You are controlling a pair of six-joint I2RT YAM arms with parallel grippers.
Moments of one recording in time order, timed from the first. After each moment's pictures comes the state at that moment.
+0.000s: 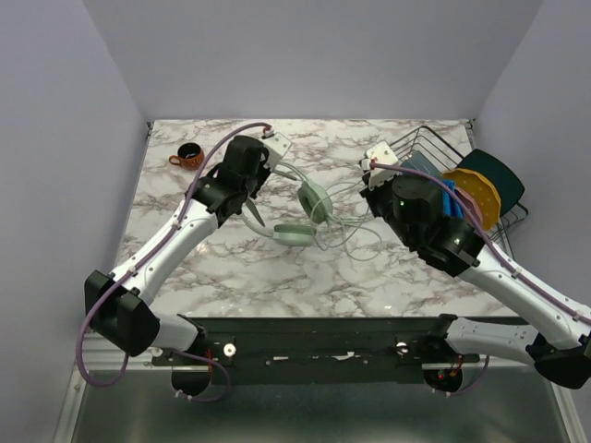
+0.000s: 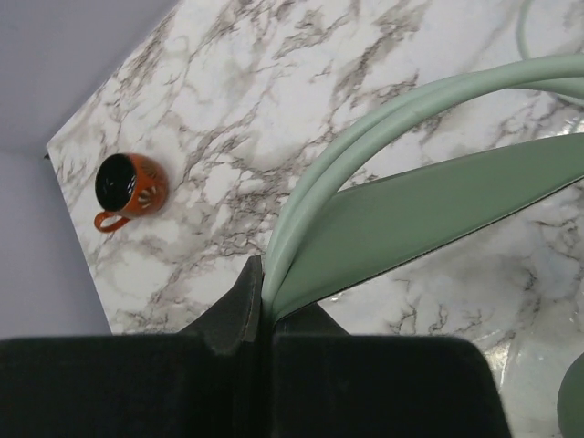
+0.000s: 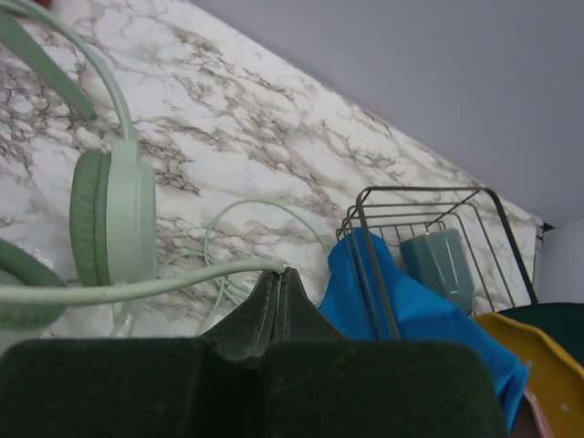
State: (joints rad) left arm -0.51 1.37 1.29 -0.51 -0.26 0.30; right arm 0.87 1.04 1.14 -0.38 0.51 -0.20
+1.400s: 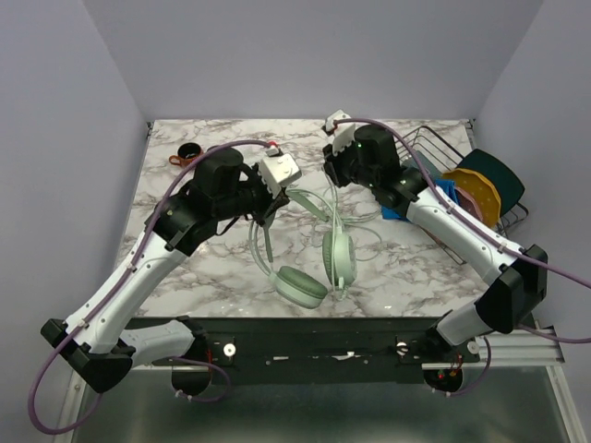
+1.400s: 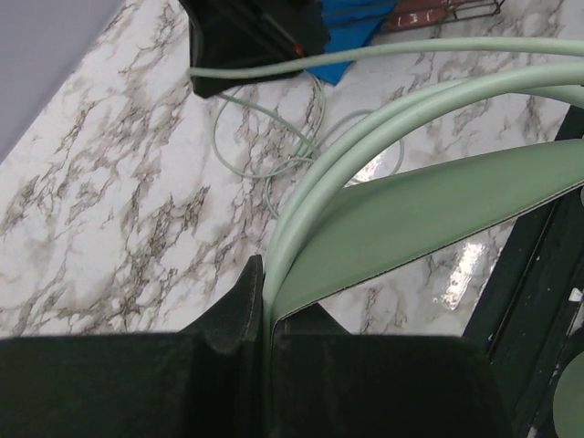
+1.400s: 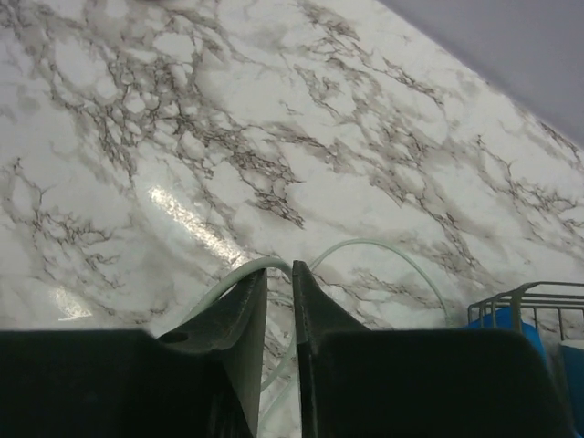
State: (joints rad) left arm -0.67 1.12 1.35 -0.67 0.31 0.27; right arm 0.64 1.51 1.41 -0.31 0.00 -0.13
